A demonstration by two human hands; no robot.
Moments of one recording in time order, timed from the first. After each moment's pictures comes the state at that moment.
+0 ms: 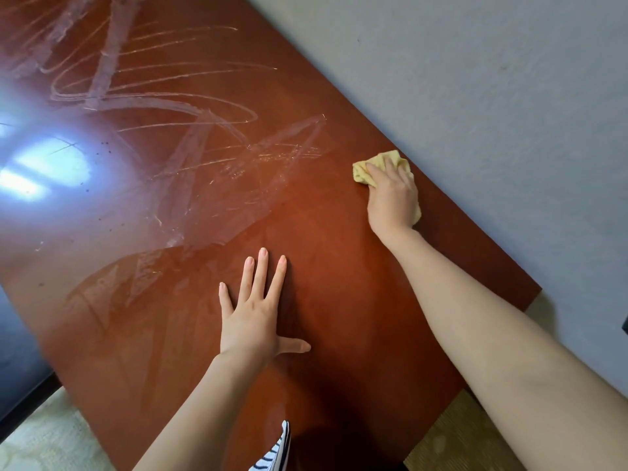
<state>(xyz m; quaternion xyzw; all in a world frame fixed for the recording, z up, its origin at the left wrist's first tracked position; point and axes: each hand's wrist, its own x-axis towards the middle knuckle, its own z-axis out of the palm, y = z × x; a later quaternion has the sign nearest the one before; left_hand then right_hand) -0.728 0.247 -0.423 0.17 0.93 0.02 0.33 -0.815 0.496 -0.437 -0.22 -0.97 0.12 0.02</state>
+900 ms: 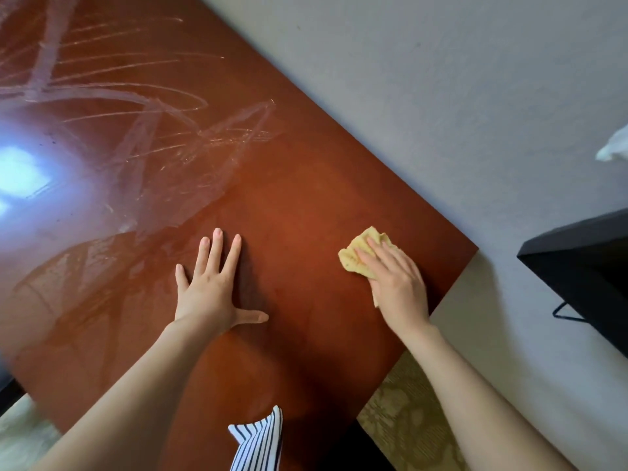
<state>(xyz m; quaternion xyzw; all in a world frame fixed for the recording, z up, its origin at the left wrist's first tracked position) -0.728 0.245 -0.421 0.17 0.93 0.05 0.31 -0.615 0.510 -0.437 -0.09 -0.98 0.13 0.07</state>
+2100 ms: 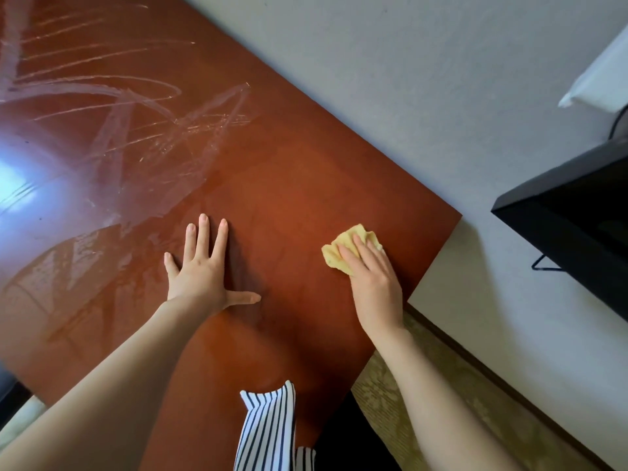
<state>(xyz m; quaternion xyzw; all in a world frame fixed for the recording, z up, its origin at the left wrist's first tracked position) -0.729 0.249 -0.420 0.18 0.93 0.01 0.32 -0.587 0.465 -0.443 -0.19 -0.96 0.16 0.10</state>
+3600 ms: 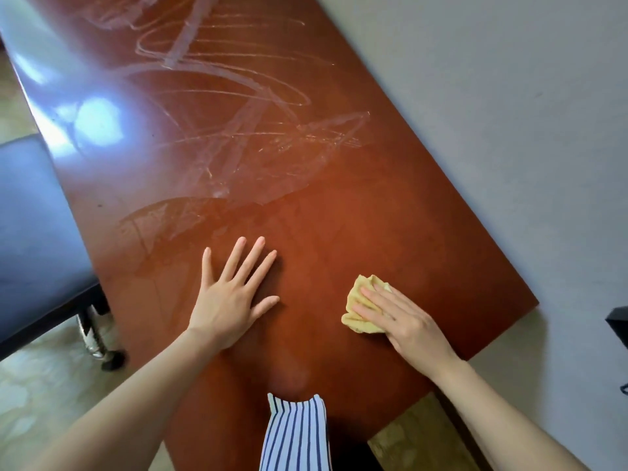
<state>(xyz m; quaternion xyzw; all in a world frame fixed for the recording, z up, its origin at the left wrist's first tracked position) -0.691 0.175 -0.441 0.24 0.96 0.02 0.11 -0.613 0.479 -0.428 0.23 -0.96 0.16 -0.04</state>
